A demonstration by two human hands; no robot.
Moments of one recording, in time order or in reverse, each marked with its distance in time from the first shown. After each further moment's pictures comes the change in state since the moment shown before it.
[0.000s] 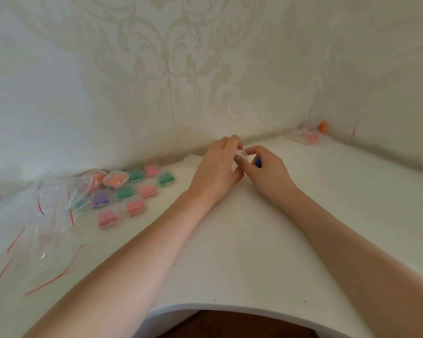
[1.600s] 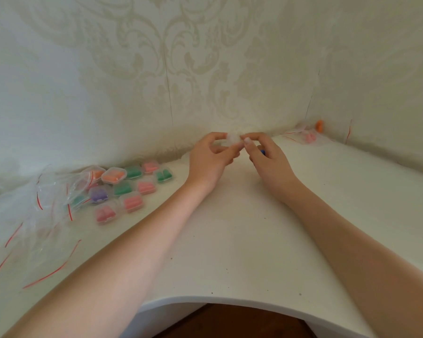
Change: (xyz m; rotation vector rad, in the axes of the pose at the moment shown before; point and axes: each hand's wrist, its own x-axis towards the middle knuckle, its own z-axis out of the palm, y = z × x) left_hand 0.004 0.009 -0.007 -0.825 0.136 -0.546; right_hand 0.000 -0.003 -0.010 0.246 -0.004 -0.050
